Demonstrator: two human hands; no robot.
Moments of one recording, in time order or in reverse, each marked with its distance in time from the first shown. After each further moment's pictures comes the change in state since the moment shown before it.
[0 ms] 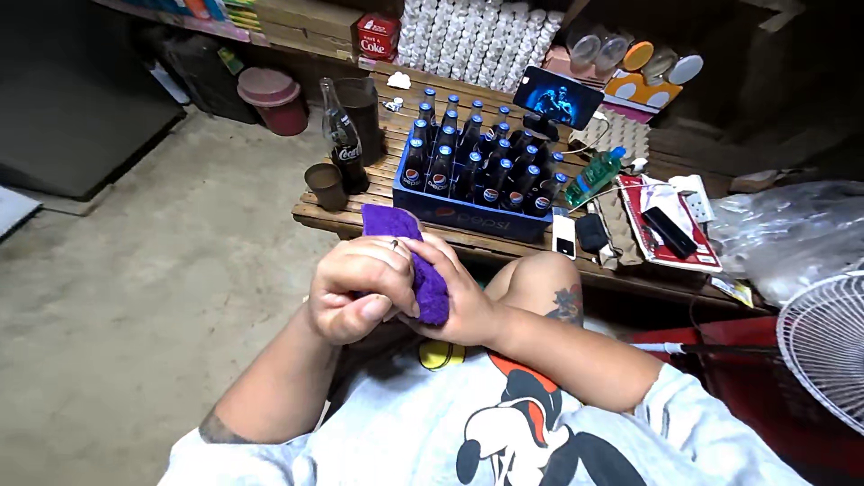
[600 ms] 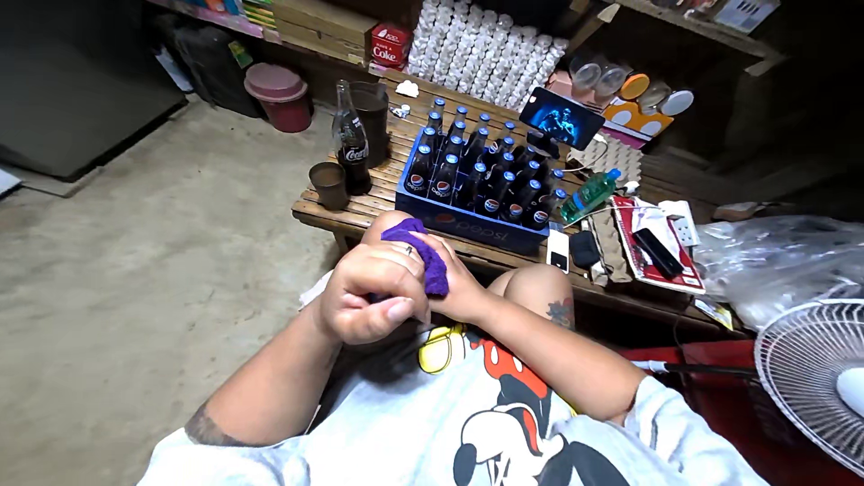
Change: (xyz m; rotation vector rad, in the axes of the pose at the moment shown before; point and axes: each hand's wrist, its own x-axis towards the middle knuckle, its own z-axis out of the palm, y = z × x) left_hand -0.004 0.001 0.002 -0.017 -0.021 -0.003; right_hand 0.003 0.032 -0.004 -0.051 -0.161 0.364
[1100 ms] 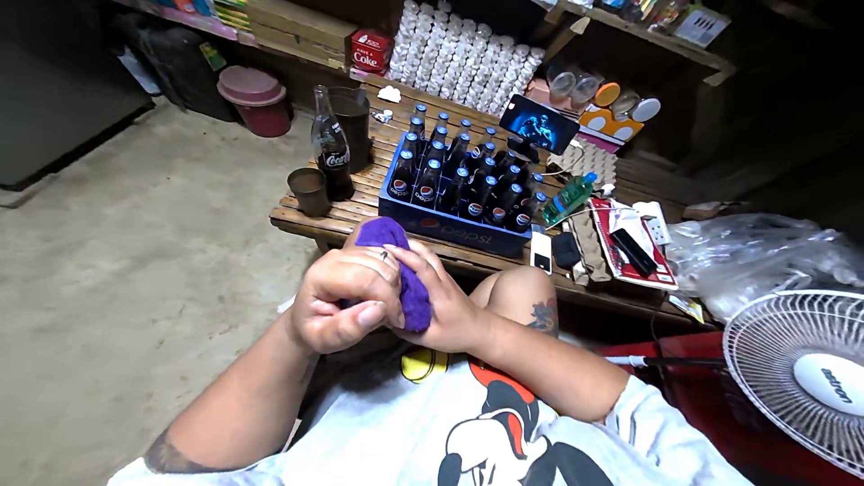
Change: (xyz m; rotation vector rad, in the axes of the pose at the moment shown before) left_hand -0.004 -0.002 -0.004 -0.020 0.019 -0.007; right_hand -0.011 -0.031 -0.001 -0.058 0.096 -0.293
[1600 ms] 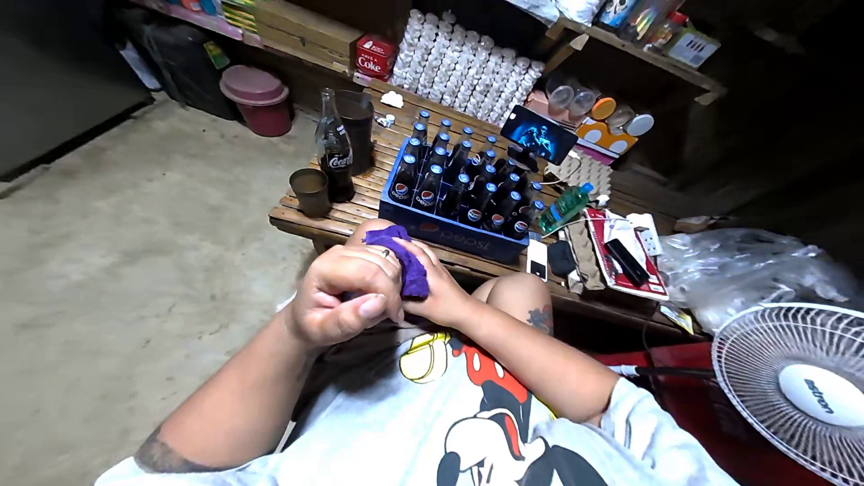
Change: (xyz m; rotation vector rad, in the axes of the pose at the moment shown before) left_hand -0.002 0.001 -0.004 -0.012 0.024 -0.008; right_hand 0.008 0.035 0.003 0.024 -0.120 0.356
